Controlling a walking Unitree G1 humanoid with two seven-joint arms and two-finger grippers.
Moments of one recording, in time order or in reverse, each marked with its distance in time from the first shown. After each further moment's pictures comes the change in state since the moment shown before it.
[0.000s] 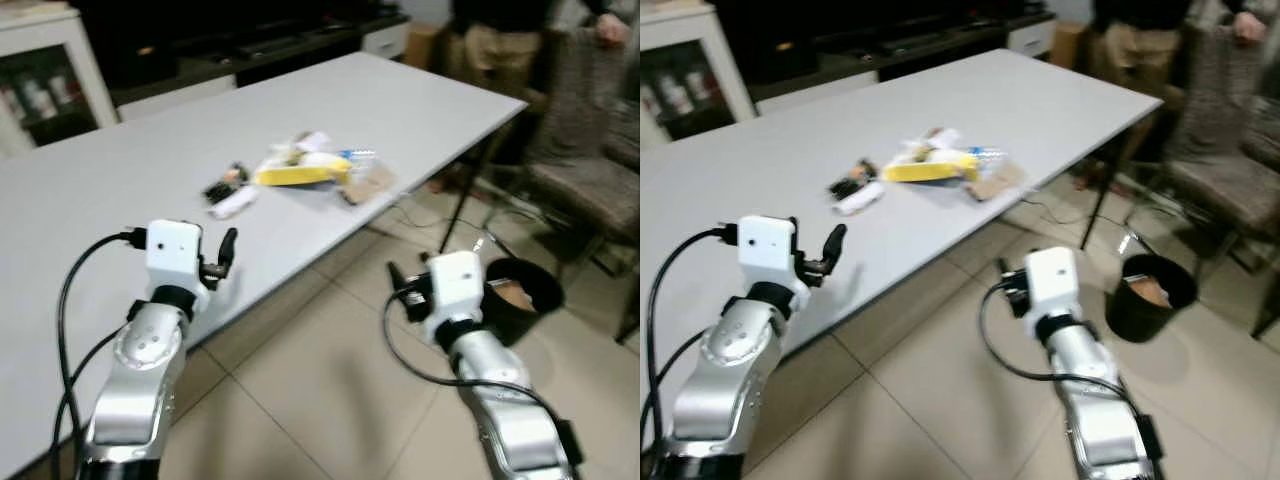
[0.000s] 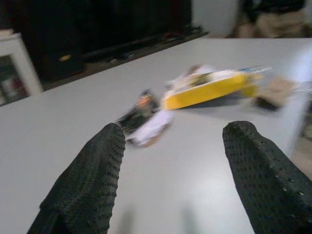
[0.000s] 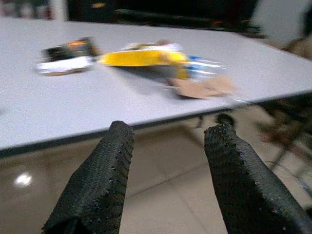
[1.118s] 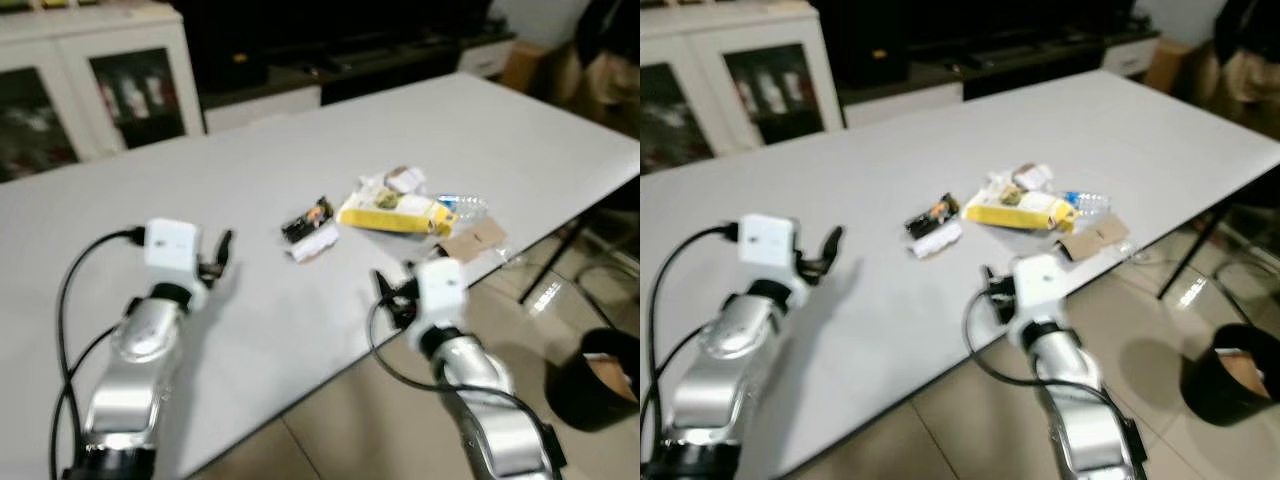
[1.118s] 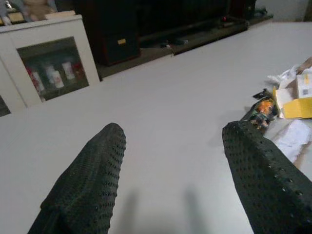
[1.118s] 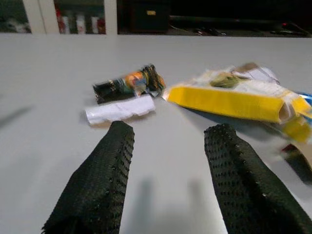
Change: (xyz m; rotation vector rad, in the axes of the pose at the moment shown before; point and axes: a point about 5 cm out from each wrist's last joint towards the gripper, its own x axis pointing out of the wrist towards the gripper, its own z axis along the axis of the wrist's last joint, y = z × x) left arm 0.009 0.005 -0.010 0.009 0.046 -0.006; right arm 0.001 0.010 -0.004 0.057 0.013 -0.002
